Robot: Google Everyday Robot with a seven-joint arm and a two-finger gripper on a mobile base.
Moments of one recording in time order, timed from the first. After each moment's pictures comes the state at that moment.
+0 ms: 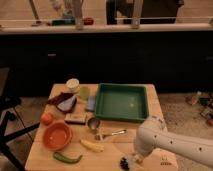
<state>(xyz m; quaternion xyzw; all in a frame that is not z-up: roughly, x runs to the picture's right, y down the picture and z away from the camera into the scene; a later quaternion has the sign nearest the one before) 0.173 0.346 0.756 -0.36 -0.11 -0.21 0.90</state>
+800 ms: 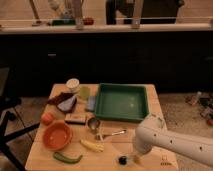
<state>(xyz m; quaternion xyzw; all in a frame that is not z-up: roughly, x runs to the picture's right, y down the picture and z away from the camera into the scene) 0.166 0.329 0.749 -0.34 -0.11 -0.21 0.91</state>
